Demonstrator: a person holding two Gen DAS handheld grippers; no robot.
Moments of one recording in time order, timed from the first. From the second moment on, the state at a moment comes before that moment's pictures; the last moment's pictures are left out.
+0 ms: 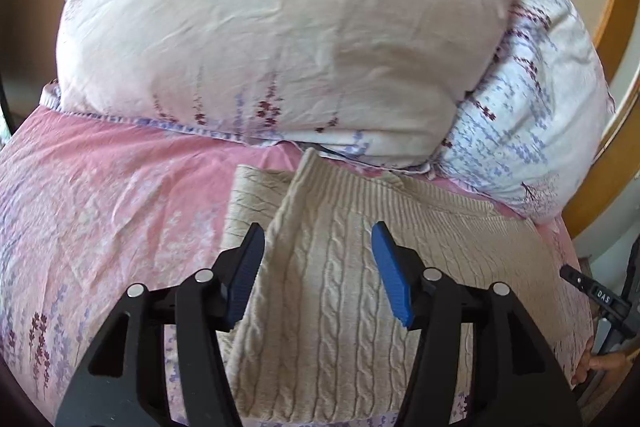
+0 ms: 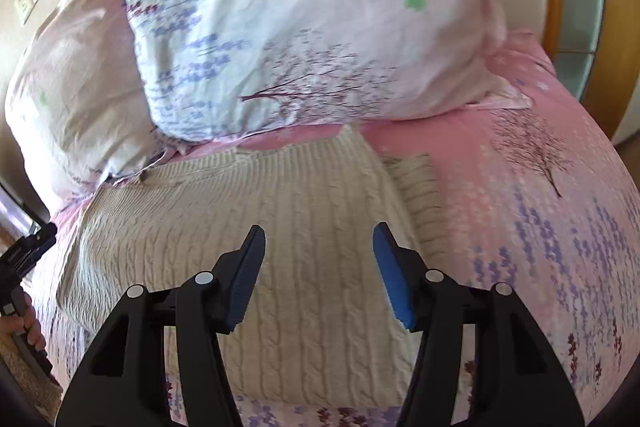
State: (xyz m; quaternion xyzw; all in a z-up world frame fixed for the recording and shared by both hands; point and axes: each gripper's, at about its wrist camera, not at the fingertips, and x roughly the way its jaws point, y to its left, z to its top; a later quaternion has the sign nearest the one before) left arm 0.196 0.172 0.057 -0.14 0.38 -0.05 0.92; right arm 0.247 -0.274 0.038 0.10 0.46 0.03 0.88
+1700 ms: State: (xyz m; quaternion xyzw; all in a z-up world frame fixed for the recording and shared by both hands) left arm 0.246 0.228 0.000 -0.27 0.49 -0.11 0.82; right arm 0.288 -0.169 0.008 -0.05 0.52 0.09 0.85
